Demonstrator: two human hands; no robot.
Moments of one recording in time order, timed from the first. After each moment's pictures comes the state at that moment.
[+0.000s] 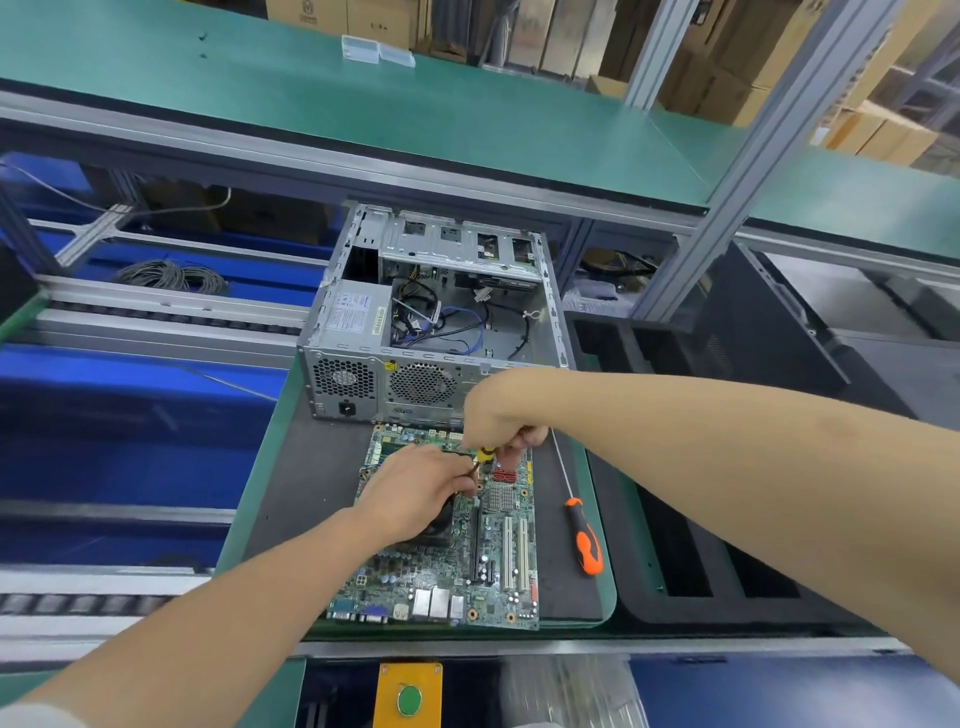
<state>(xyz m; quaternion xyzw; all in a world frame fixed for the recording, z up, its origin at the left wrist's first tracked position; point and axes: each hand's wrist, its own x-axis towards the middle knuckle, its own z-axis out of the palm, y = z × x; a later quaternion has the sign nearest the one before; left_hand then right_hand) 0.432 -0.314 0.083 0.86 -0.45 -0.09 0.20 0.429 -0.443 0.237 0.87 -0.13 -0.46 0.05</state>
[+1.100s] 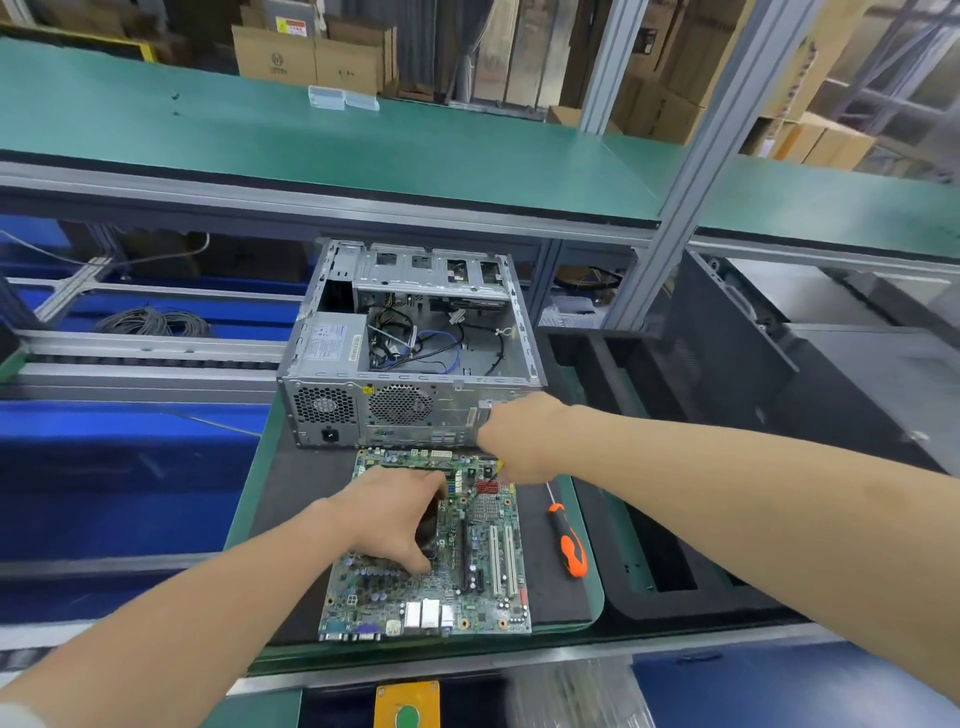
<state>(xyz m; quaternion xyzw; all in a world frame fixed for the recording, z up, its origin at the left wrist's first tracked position) 0.444 -0.310 0.107 0.82 -0.54 -0.18 -0.02 0.368 -0.485 0.239 0.93 0.09 -0.27 0.24</state>
